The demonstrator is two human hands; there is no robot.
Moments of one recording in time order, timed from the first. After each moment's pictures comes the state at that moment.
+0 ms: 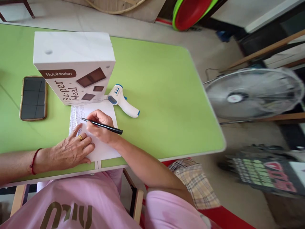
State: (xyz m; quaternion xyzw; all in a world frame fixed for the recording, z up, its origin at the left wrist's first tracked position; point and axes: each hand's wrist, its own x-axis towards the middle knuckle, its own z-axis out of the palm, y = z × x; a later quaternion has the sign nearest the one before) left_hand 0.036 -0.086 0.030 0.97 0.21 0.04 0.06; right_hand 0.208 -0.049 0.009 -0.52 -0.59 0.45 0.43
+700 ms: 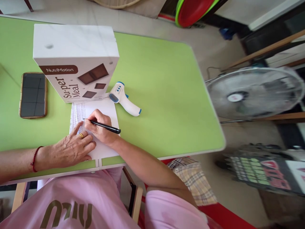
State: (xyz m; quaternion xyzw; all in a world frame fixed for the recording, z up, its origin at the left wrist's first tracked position) left_hand 0.037 -0.086 0.032 0.98 0.21 0.04 0.06; right_hand 0.203 -0.052 0.002 -0.53 -0.65 0.37 0.40
